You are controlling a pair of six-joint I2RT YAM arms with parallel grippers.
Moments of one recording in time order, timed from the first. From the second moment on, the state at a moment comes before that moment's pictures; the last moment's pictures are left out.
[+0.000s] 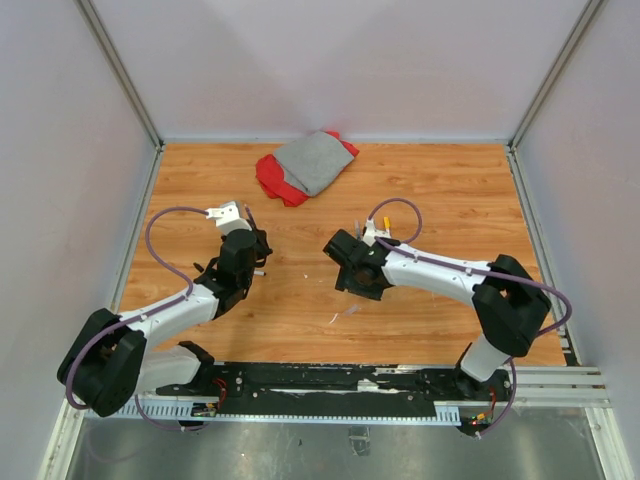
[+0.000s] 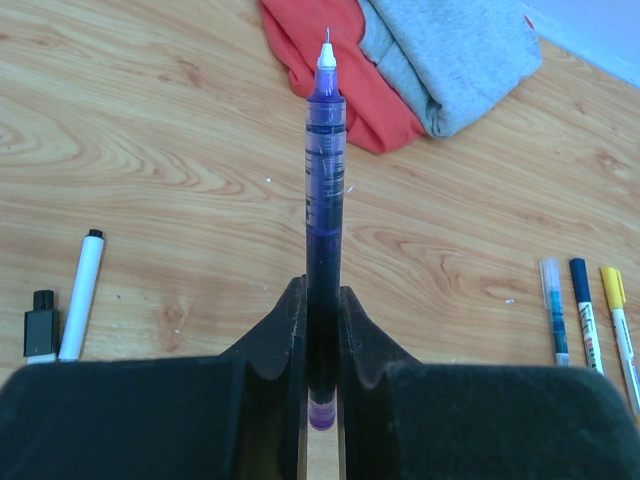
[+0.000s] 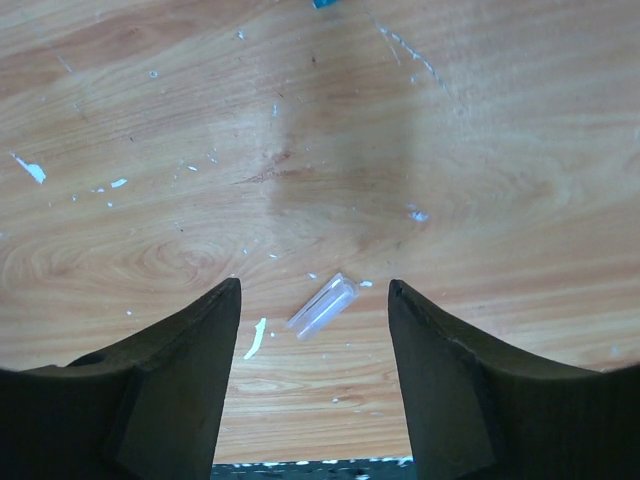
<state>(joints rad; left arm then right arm) -0.55 1.17 0.44 0.39 -0.54 -0.59 0.92 1.60 1.05 -0.70 0.31 1.08</state>
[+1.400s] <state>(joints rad) -0.55 1.18 0.45 0.39 -0.53 -0.59 0.94 1.74 1.07 -0.77 0.22 1.41</state>
